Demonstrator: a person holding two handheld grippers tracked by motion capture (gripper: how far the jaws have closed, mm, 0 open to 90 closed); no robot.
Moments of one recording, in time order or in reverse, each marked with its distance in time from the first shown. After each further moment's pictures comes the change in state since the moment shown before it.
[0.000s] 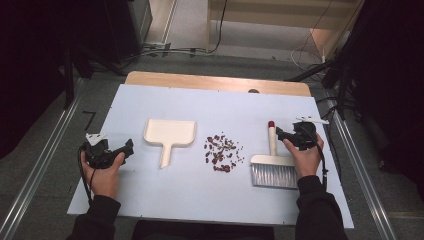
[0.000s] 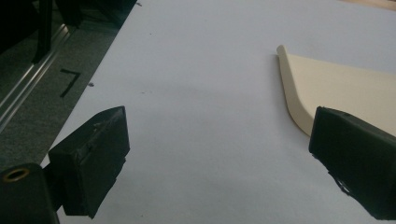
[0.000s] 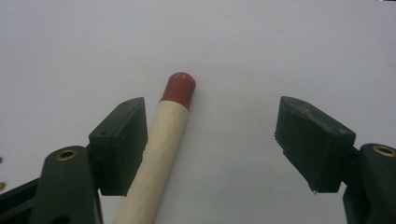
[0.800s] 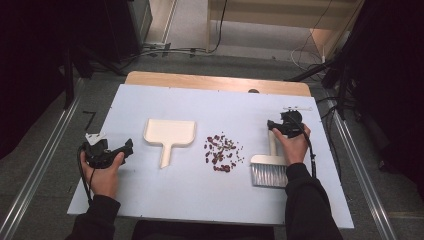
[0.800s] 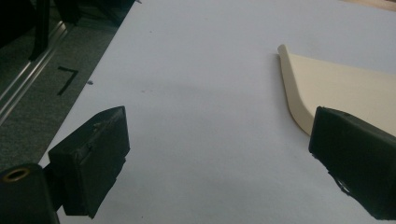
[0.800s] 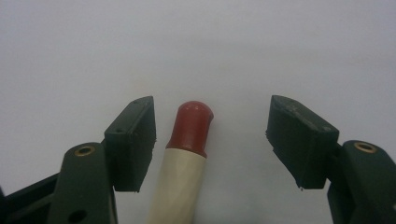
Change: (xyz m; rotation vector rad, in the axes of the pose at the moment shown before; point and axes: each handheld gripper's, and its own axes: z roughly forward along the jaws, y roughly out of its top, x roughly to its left) left arm 0.002 0.000 0.002 0.004 -0.006 -0.009; right arm 0.014 0.024 0.047 0.088 -0.025 0.007
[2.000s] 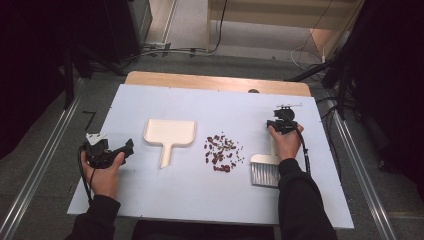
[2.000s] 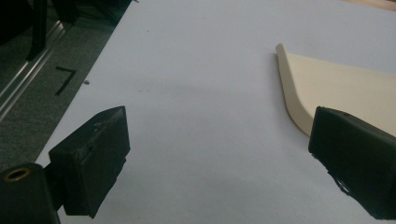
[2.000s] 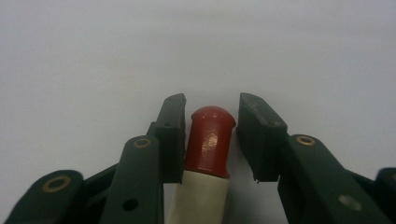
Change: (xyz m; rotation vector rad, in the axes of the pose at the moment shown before) left arm 0.000 0.000 0.001 0.002 -0.007 0.004; right arm 0.011 0.008 0.021 0.092 -0.055 0.017
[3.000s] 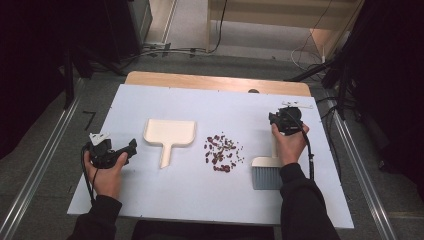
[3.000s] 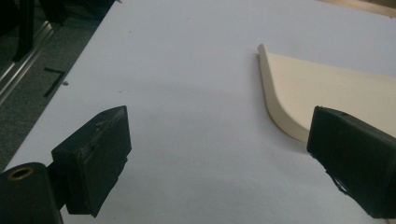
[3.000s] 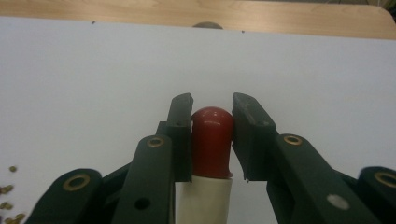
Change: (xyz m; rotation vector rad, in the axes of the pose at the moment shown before) left arm -0.010 0.000 -0.002 -0.005 -0.038 -0.004; right arm 0.012 -0.001 -0.059 -0.210 0.063 0.001
